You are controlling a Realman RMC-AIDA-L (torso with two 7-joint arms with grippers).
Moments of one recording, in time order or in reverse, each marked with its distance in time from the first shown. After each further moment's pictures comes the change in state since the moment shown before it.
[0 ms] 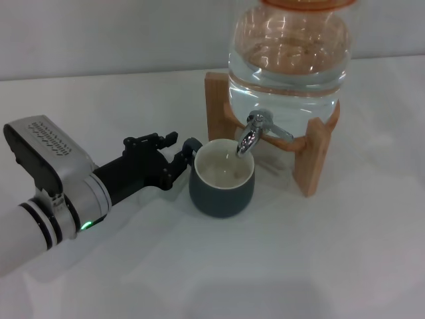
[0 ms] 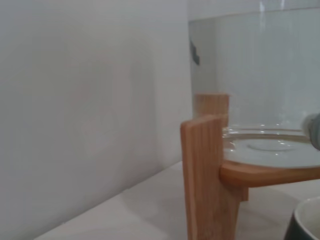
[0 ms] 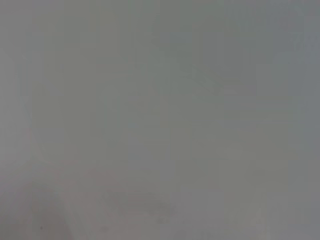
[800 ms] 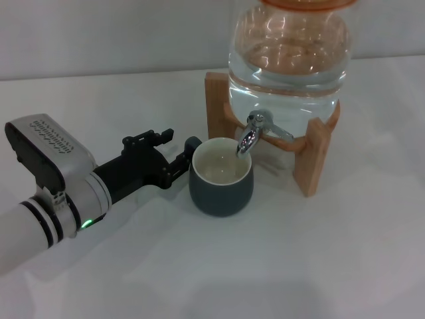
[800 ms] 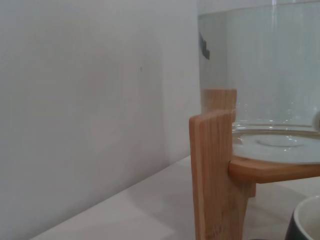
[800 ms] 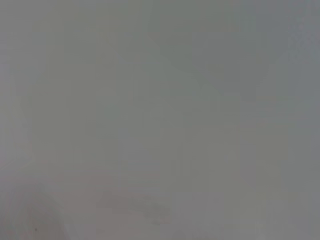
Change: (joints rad) left arm -0.005 -0.001 0.008 0.001 -0.012 0.026 0.000; right arm 0.003 -0.002 0.000 0.000 0.002 -0.011 -0.006
